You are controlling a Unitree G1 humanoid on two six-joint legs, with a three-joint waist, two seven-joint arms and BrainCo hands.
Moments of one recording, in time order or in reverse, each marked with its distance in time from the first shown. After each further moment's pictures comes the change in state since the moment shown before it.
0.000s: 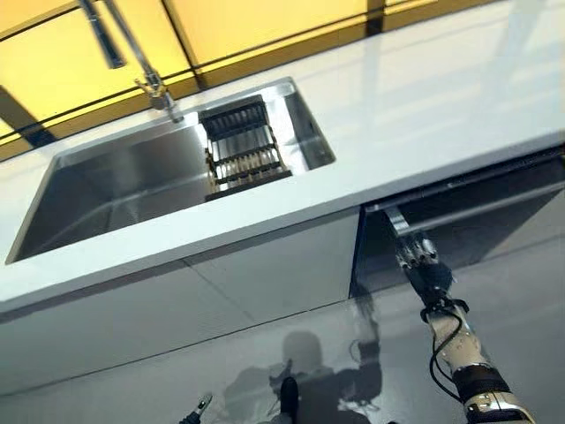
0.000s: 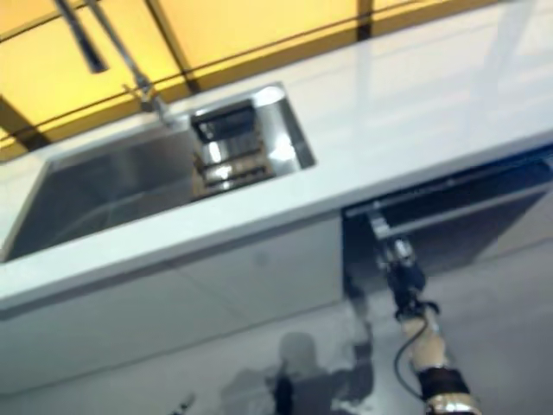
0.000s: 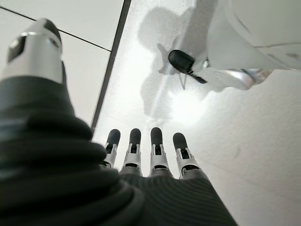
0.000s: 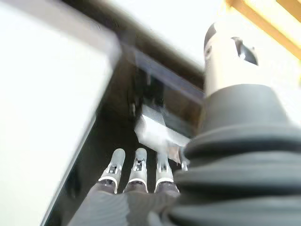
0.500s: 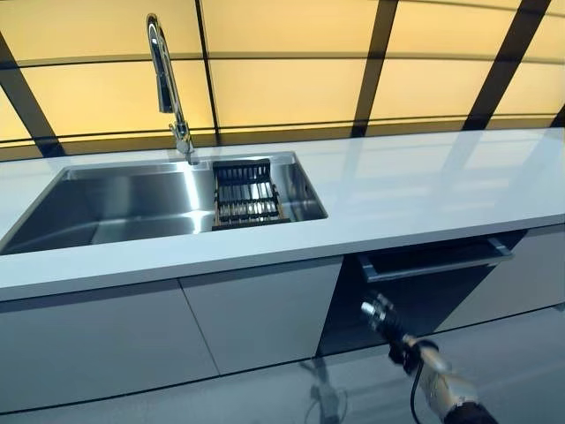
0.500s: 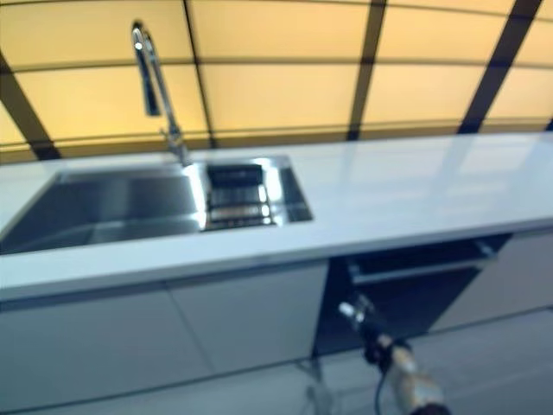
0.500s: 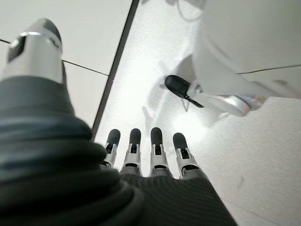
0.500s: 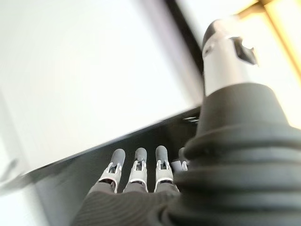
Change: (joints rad) left arm 0.067 0.026 0.000 0.040 0.044 0.036 0.057; right arm 0.270 0.042 0.238 0.039 -0.628 0.112 -0.014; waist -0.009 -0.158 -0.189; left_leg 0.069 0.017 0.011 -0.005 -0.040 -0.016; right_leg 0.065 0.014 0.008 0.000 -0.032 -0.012
